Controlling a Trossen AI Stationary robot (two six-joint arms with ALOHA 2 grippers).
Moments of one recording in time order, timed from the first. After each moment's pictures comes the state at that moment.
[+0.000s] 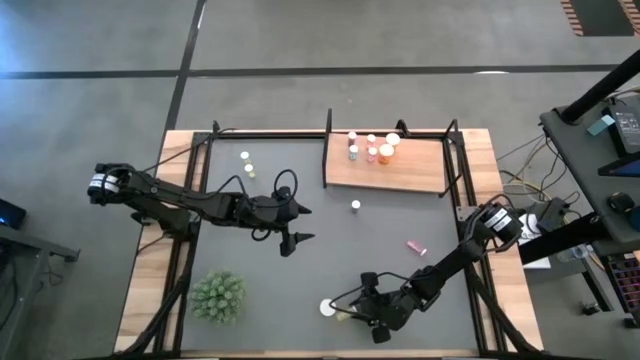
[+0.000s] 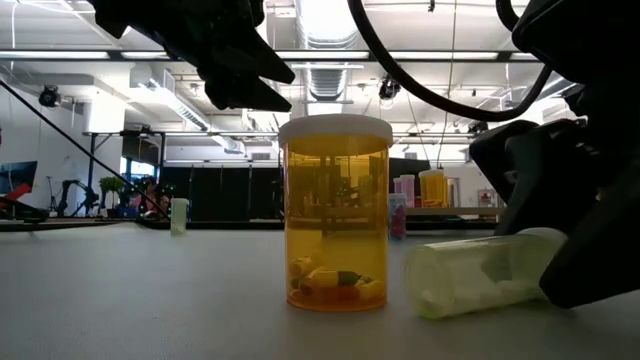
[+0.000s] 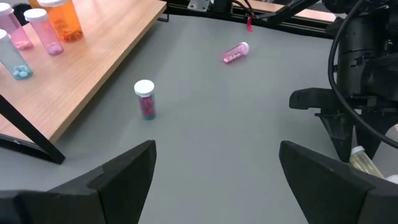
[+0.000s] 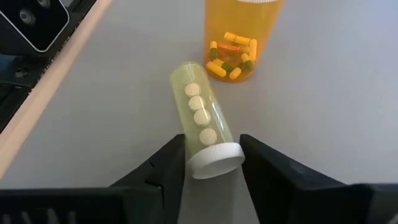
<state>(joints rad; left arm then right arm) -0.12 1.31 0.78 0.06 -0.18 -0.23 0.70 1.97 0.86 0.40 0.39 0.34</state>
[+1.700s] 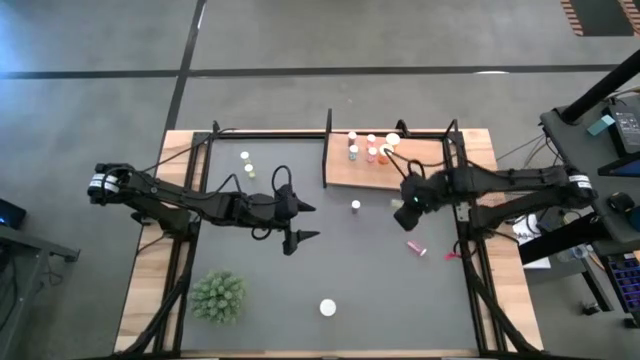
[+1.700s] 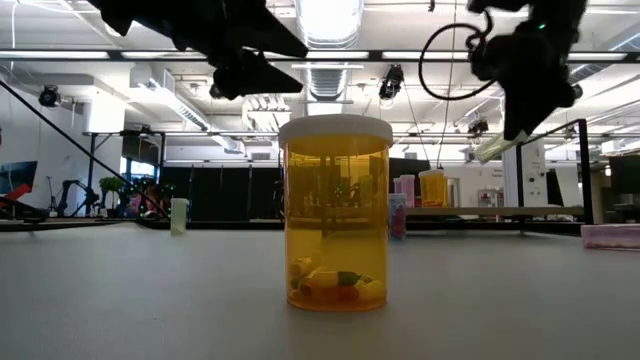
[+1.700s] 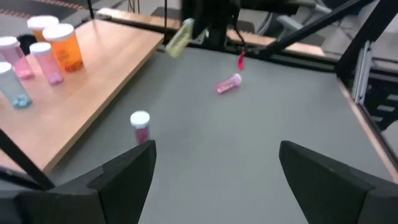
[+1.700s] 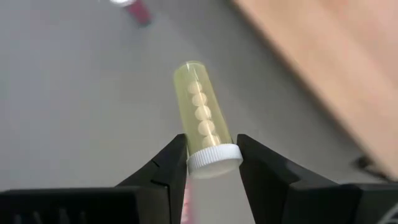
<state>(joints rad) -0.12 1.31 0.78 0.17 -0.19 -0.23 -0.05 1.13 0.91 -1.03 0.13 0.71</state>
